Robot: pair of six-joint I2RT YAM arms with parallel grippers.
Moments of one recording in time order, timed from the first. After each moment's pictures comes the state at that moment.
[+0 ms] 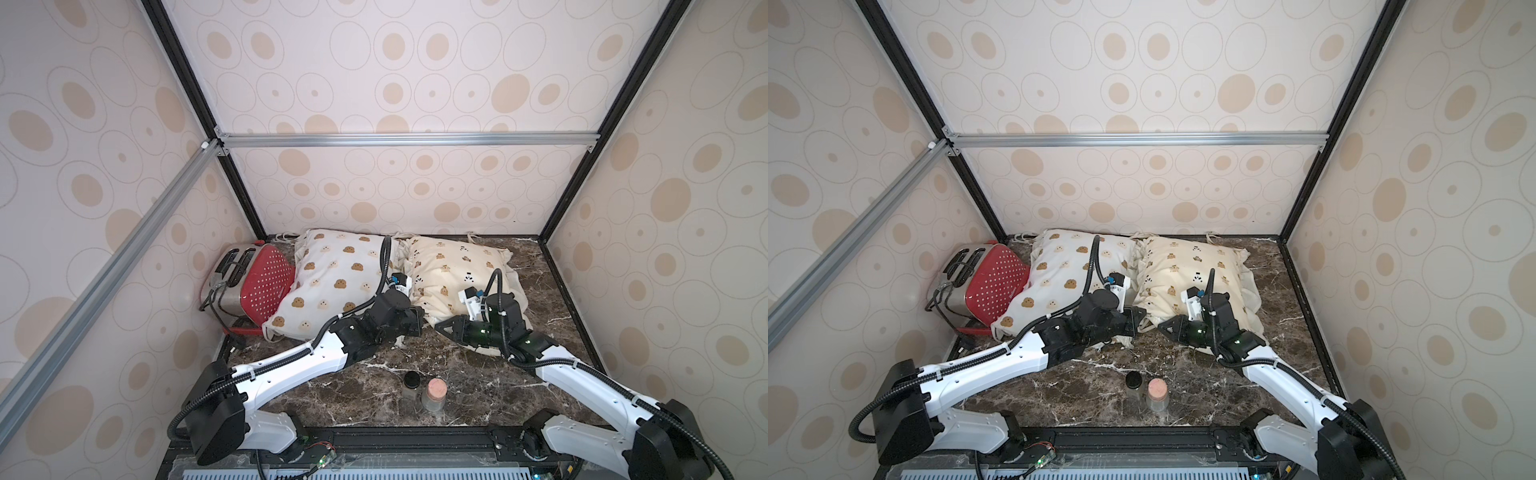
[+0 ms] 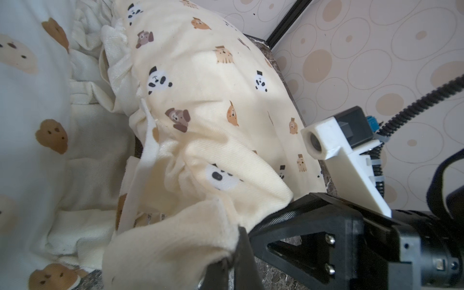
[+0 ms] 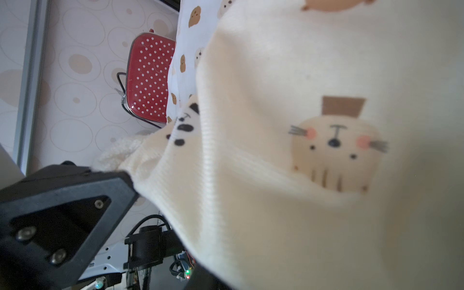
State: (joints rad) left arm -0.93 1.34 0.99 -0.18 -0.11 -0.71; right arm 0.49 1.09 0.62 -0.09 -0.53 0.82
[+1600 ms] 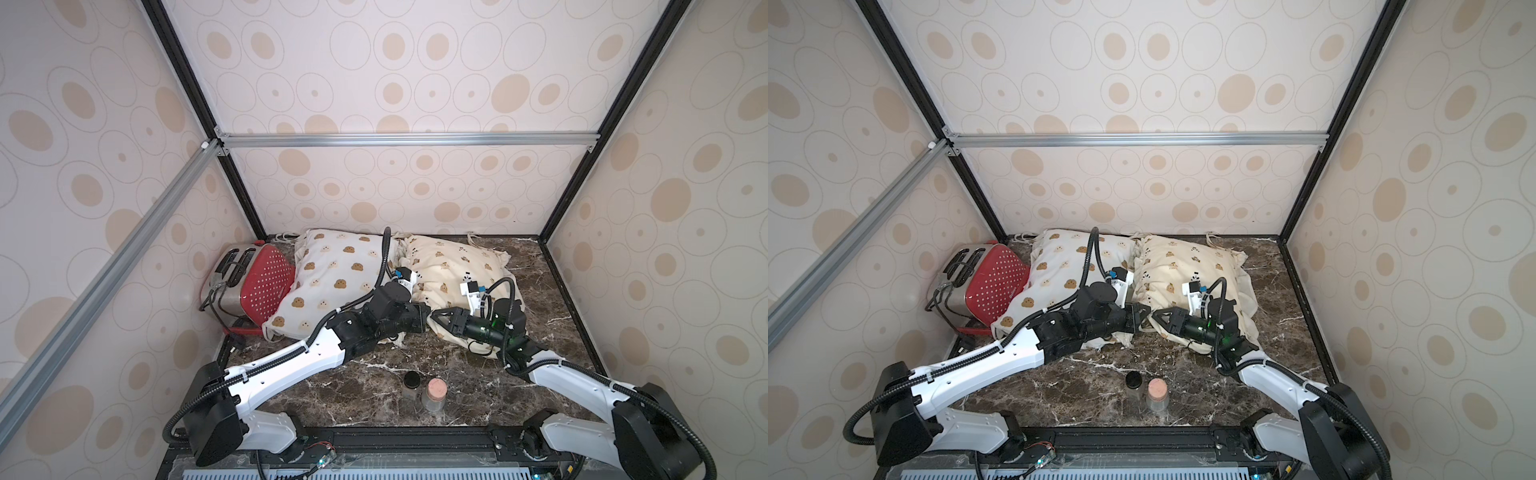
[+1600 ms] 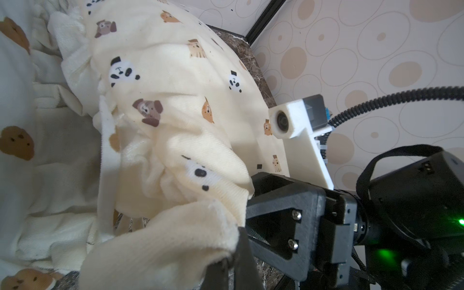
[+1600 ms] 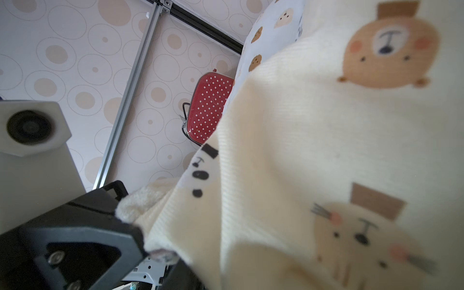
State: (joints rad) left arm -0.93 1.34 1.08 -0.25 -0.02 -0.72; right arm 0.46 1.16 0.47 0.48 -0.62 1.00
